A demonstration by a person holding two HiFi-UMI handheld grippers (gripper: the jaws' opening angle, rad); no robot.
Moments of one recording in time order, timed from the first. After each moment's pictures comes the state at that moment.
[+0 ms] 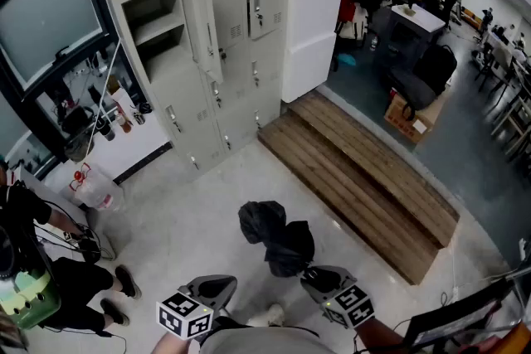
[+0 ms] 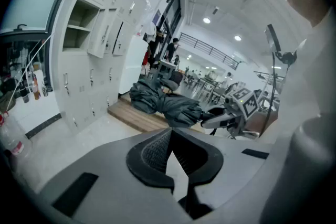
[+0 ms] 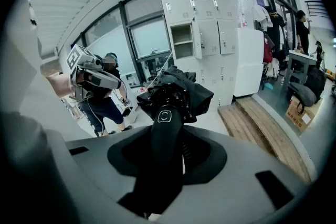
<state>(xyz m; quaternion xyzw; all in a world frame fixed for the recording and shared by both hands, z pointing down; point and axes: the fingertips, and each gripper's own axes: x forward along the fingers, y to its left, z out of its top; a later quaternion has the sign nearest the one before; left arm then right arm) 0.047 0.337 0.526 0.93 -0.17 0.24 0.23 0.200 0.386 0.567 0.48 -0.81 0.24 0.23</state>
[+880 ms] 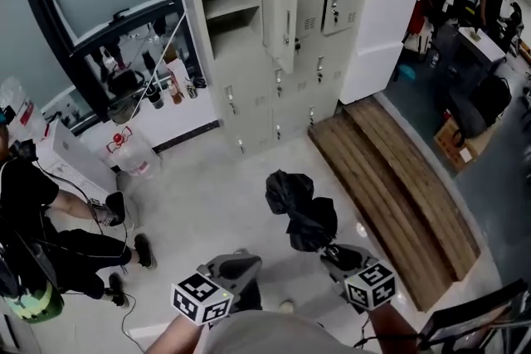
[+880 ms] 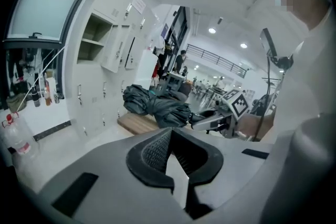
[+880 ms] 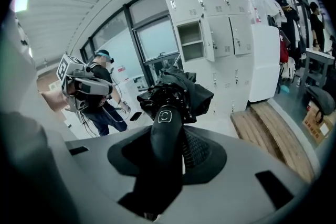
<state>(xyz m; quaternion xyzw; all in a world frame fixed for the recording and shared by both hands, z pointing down) 0.027 0.282 0.491 0.94 -0.21 0.19 0.22 0.179 0.291 0.544 0.45 -0.83 0.24 0.22</state>
